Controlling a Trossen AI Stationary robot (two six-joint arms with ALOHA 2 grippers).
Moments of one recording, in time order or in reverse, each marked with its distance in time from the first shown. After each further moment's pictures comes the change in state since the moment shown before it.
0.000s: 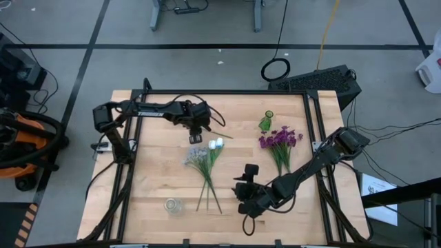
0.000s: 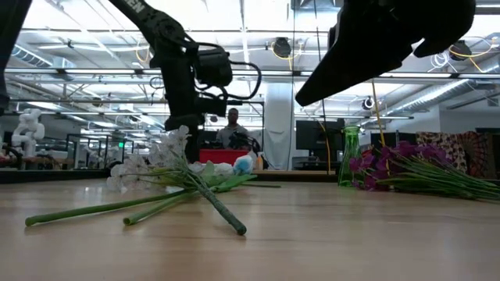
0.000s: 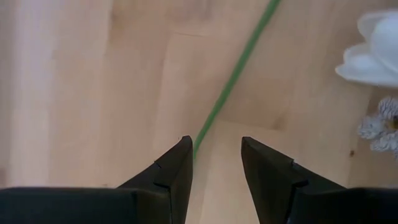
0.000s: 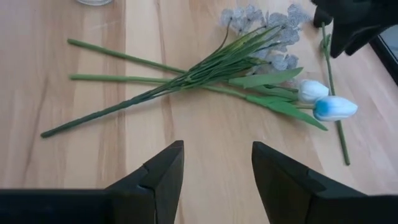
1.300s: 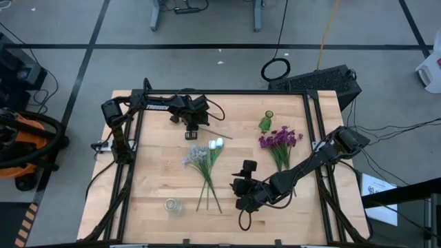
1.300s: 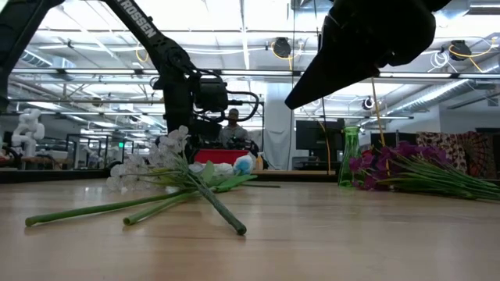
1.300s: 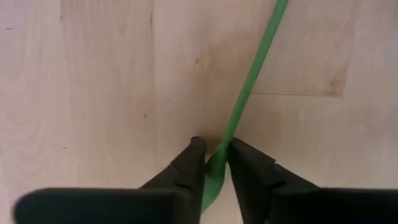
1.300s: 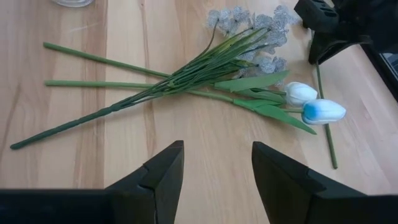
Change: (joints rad) left arm 0.141 0.130 0.003 0.001 0.120 0.217; right arm -0.039 0.000 0.000 0.012 -0.003 -0.027
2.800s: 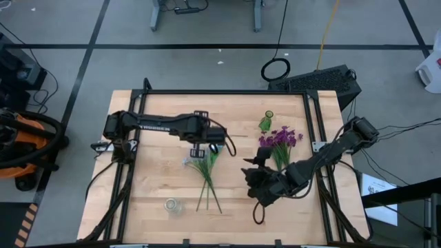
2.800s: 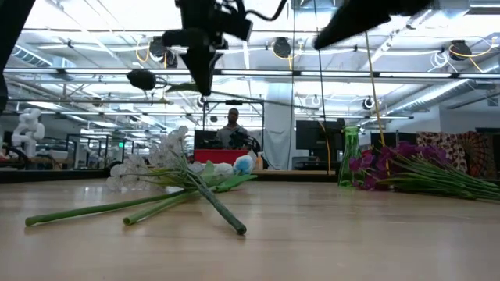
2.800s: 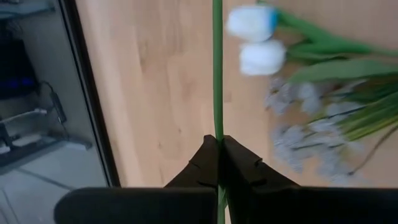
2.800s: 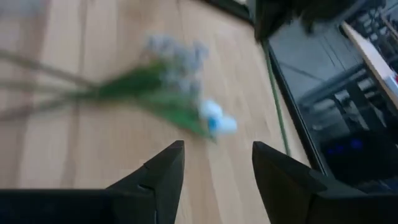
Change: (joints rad) left arm -0.527 -0.005 0.620 -0.727 -0.425 -0.400; right arm 0.010 -0.226 0.000 -0.222 0.186 -0.144
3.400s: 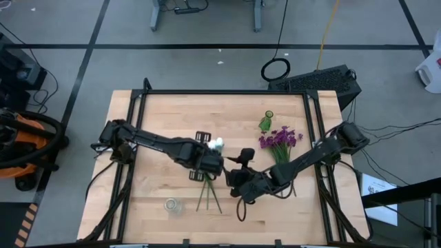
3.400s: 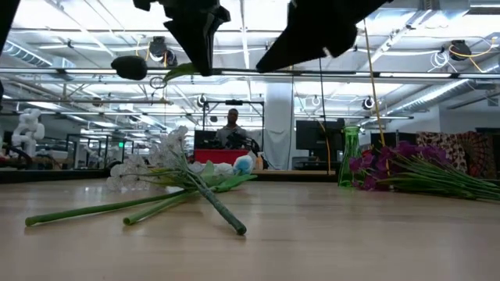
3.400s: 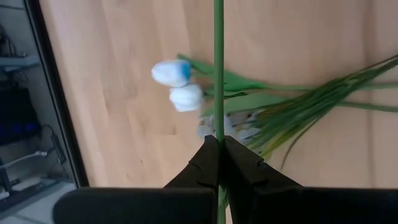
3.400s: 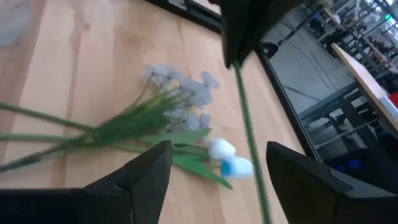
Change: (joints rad) left arm -0.229 0.000 0.003 0.060 0.000 -0.106; right arm -0.079 0.175 0.000 0.390 -0.006 -0.207
